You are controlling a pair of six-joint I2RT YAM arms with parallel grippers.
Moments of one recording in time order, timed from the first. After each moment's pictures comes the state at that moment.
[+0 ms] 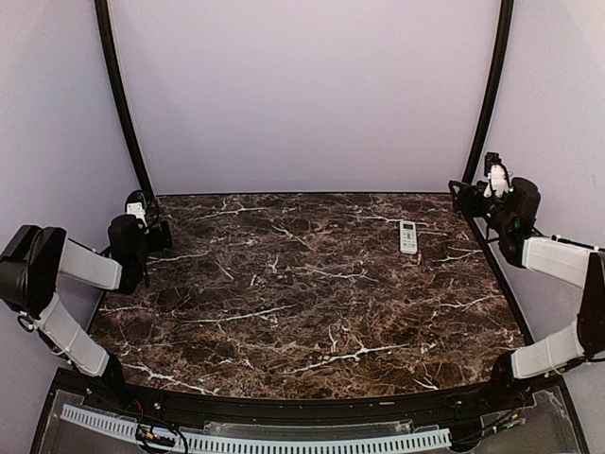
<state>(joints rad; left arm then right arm) -0.06 1.56 0.48 0.87 -0.30 -0.02 -0.04 1.29 0.67 0.54 -0.23 0.06</state>
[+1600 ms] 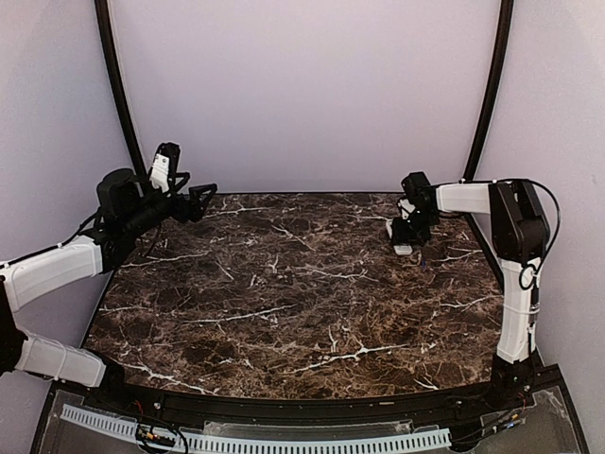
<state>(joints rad) -0.32 1.20 0.79 0.36 0.25 0.03 0.27 2.14 1.57 -0.58 0.00 0.21</state>
